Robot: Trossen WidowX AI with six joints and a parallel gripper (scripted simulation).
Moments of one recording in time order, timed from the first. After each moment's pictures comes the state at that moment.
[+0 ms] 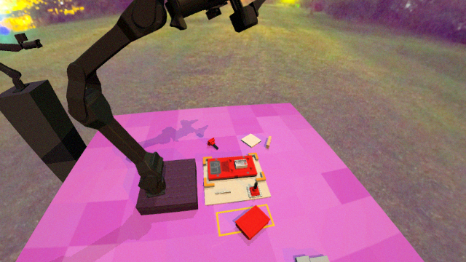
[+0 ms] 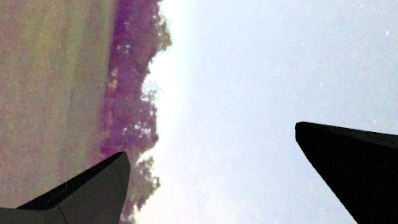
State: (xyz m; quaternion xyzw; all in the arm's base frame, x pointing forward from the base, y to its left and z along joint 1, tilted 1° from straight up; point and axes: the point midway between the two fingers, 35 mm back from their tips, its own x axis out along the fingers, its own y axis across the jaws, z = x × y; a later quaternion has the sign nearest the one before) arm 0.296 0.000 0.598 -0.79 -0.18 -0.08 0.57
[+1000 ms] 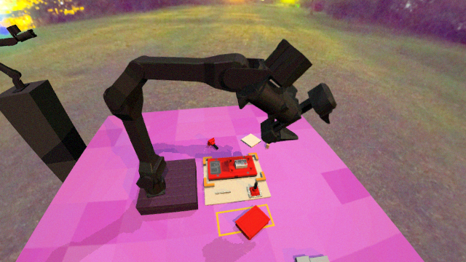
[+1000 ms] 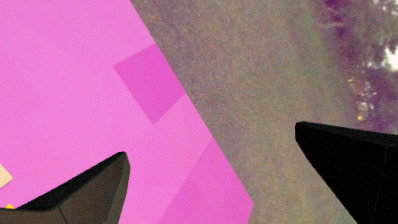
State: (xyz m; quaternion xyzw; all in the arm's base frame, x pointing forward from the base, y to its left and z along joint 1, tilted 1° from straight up) arm 0.409 -0.153 0.314 -0.53 0.28 0.08 0.80
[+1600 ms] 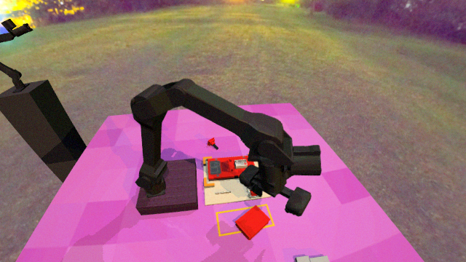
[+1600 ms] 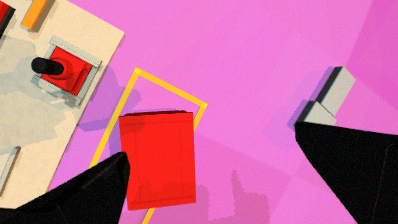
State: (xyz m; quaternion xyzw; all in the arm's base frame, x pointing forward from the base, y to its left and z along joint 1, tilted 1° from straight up) arm 0.335 -0.210 0.120 -0.23 0.60 0.11 0.76
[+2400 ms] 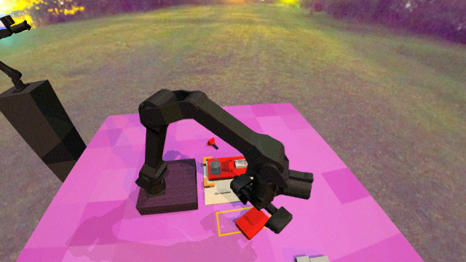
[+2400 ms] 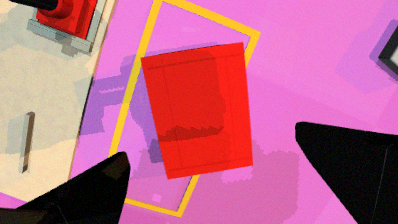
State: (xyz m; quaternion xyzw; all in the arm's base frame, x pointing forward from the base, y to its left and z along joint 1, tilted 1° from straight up) arm 0.295 -0.206 0.067 -0.13 0.68 0.11 0.71
